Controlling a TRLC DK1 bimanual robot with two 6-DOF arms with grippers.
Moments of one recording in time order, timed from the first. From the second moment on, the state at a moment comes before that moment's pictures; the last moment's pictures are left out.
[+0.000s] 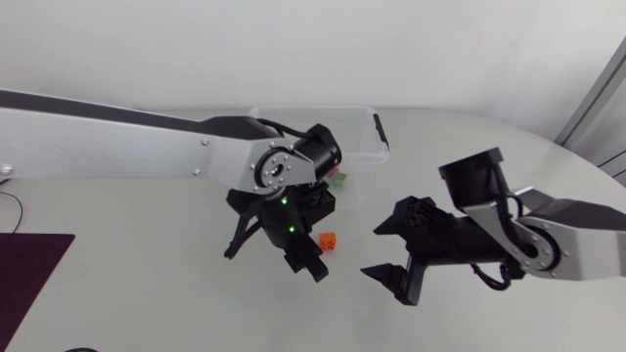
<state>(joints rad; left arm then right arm) -0.78 1.87 1.32 -0.83 0.03 0.18 0.41 1.37 0.60 -0.16 -0.39 -0.65</state>
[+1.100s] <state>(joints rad) -0.44 1.77 1.47 -0.47 0.14 0.31 0.49 1.96 1.00 -0.20 -0.39 -0.86</state>
